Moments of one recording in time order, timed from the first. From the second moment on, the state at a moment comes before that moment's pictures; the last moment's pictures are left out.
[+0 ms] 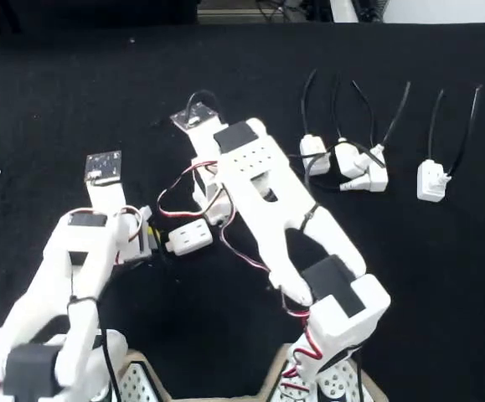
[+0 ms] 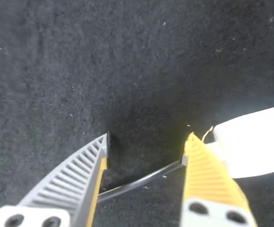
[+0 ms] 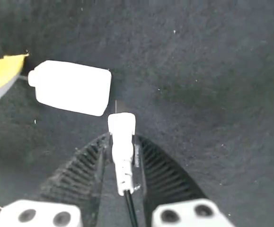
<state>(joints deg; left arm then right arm) -4.0 -25.7 61.1 45.1 7.4 -29.1 11.4 2.0 85.8 2.9</state>
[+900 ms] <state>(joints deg) -14.2 -45.6 73.1 42.5 -0.6 -32.3 11.6 1.2 85.8 -0.6</state>
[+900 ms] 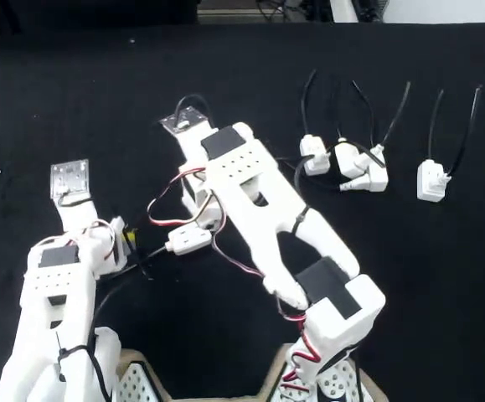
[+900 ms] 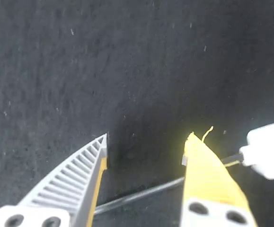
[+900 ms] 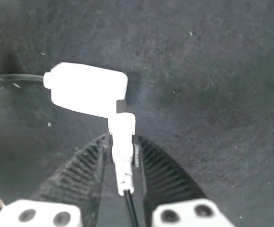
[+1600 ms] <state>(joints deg) -14.2 -45.6 73.6 42.7 -0.9 -36.1 31.0 -23.3 99.2 -2.6</state>
